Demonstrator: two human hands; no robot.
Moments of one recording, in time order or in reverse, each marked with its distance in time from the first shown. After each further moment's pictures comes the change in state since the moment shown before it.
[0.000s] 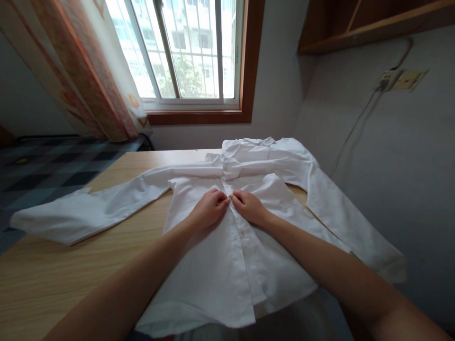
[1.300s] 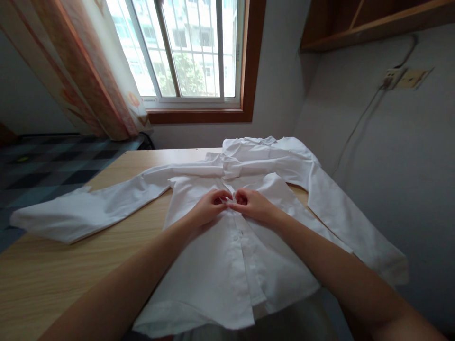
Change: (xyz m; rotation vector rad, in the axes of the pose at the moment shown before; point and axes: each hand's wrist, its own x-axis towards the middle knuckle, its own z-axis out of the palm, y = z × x) left_hand 0.002 -0.013 0.003 -0.359 -0.040 -0.029; right_hand -0.006 0.002 -0.022 0.085 -0.122 0.004
